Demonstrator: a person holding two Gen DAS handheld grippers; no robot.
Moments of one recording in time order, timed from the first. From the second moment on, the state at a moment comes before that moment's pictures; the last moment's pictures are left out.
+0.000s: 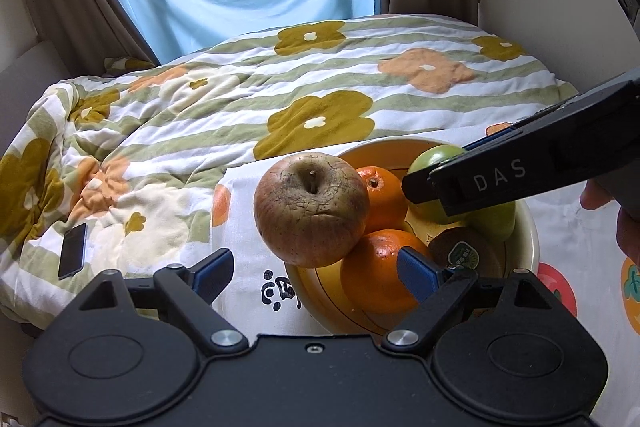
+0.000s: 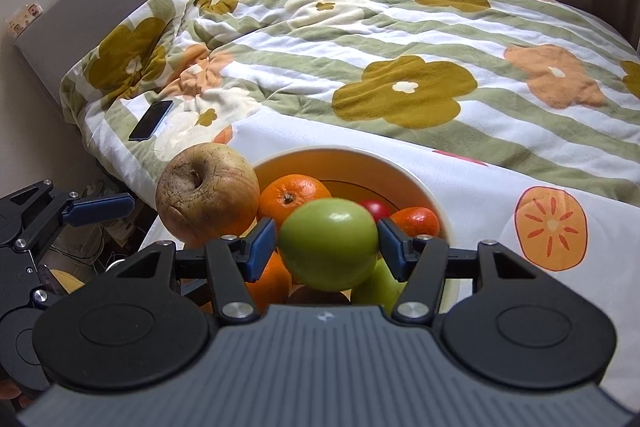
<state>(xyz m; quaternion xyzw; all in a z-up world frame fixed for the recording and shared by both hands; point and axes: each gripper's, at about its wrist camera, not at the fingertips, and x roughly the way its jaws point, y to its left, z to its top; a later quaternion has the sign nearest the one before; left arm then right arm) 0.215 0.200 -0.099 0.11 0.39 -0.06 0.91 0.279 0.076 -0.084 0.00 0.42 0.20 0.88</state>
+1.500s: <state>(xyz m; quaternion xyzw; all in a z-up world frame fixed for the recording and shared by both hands) 0.095 0.026 -0.021 0.10 0.34 -0.03 0.94 0.115 -0.160 -0.002 0.02 0.35 0.11 0.93</state>
